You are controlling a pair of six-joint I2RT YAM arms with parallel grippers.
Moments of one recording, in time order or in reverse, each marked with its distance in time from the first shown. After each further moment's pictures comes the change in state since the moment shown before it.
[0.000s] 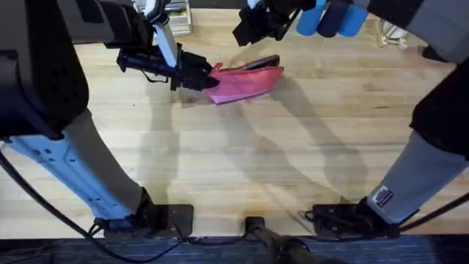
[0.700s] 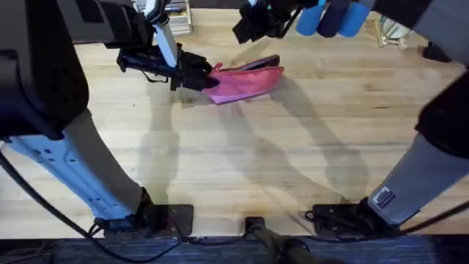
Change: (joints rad) left arm 0.000 0.000 0.000 0.000 0.000 0.000; right arm 0.000 -0.023 0.000 0.000 0.000 -0.014
